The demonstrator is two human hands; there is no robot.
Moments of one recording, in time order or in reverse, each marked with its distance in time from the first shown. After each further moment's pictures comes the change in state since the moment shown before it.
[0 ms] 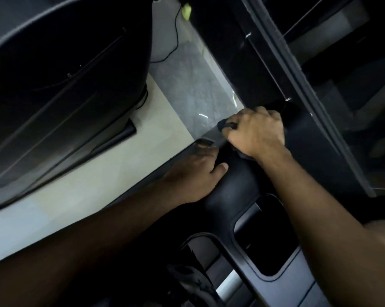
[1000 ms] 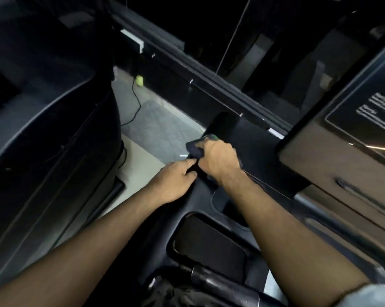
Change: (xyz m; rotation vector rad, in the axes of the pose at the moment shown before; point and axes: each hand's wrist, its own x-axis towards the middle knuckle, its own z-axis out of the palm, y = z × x) left_hand -0.049 0.020 -0.019 0.023 0.000 0.158; right_hand -0.138 -0.024 -0.024 0.576 0.138 0.239
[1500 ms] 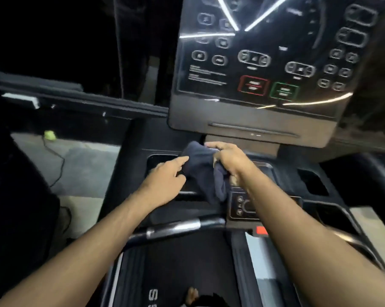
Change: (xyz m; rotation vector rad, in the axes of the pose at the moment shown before) left_hand -0.095 0.111 0.077 0.103 -0.280 0.337; right_hand -0.238 0.127 -0.046 1.369 0.311 0.551
